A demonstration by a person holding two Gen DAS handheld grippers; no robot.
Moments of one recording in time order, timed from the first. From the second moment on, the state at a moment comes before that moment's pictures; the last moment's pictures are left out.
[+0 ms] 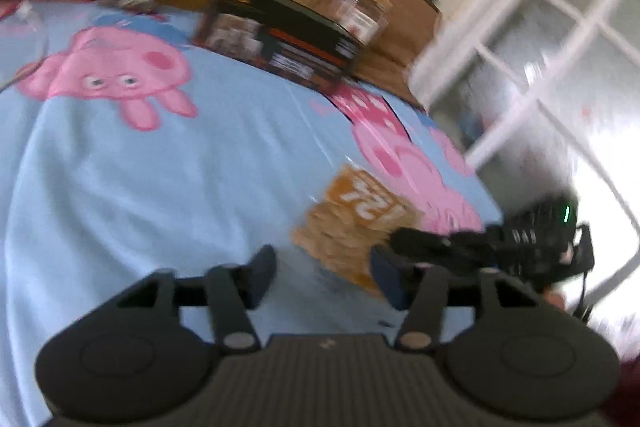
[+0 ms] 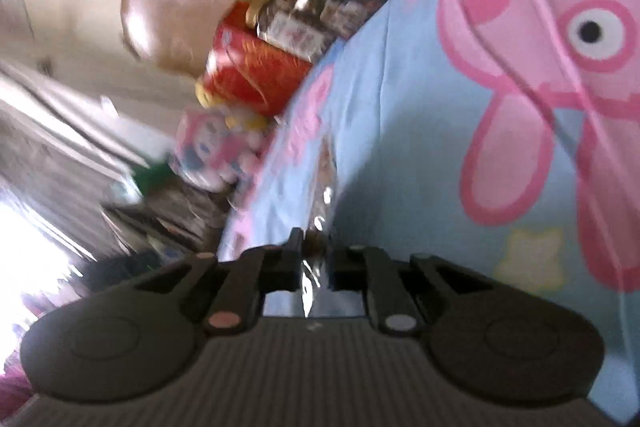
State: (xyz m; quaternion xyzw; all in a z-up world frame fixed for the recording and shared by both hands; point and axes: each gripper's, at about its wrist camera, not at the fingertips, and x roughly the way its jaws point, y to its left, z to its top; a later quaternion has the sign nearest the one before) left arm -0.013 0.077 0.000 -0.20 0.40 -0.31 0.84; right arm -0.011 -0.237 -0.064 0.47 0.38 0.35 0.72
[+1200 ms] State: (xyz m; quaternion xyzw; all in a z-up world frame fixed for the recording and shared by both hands) left arm 0.233 0.005 0.067 -0.18 0.34 -0.30 0.87; right arm 0.175 -0.246 0.009 0.43 0.24 0.26 0.83
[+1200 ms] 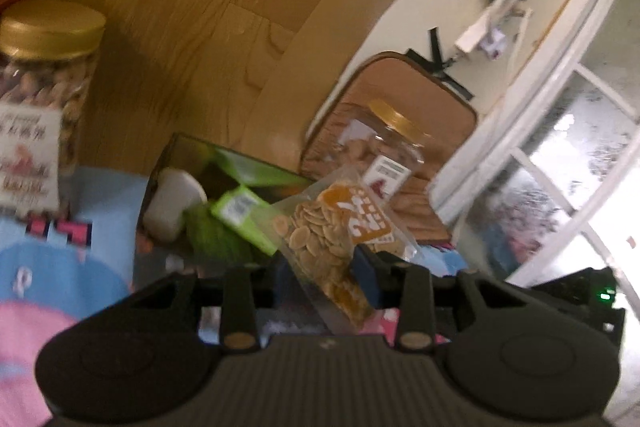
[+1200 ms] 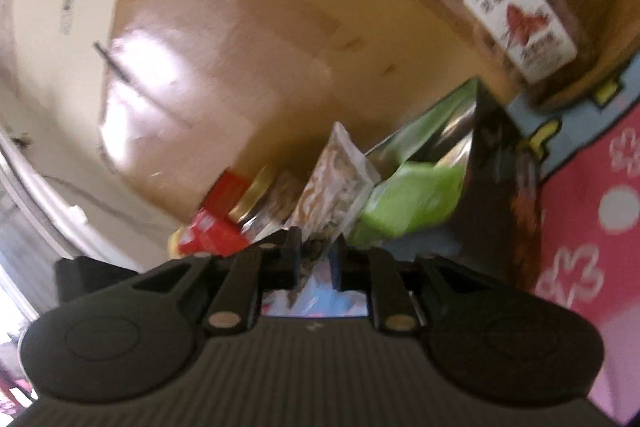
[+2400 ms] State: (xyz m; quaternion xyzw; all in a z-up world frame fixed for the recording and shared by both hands) left arm 0.079 0.016 0.021 -0.03 0.32 -0.10 0.94; right arm 0.025 -0.177 0.002 0.19 0.21 0.10 0.95
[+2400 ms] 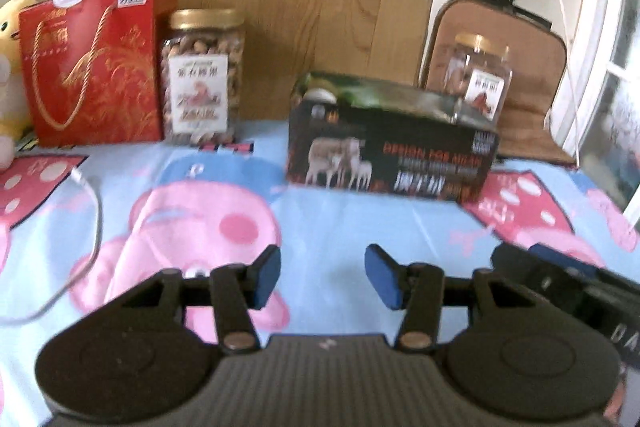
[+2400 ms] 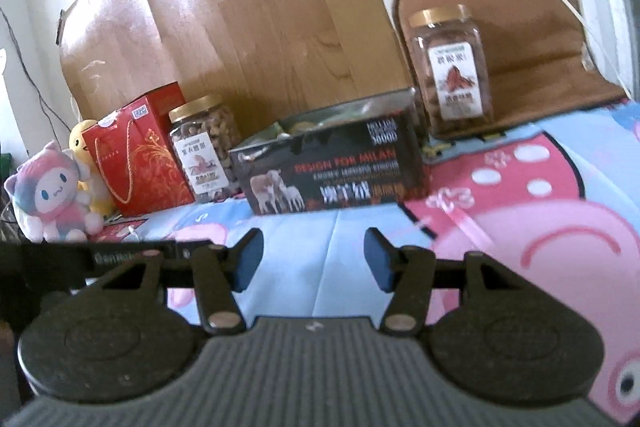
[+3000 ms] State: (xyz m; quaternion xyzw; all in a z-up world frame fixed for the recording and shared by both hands) left arm 0.041 0.006 -0.006 0.01 0.31 -0.08 0.95; right arm -0.011 -0.175 -0.011 0.21 0.21 0.08 0.95
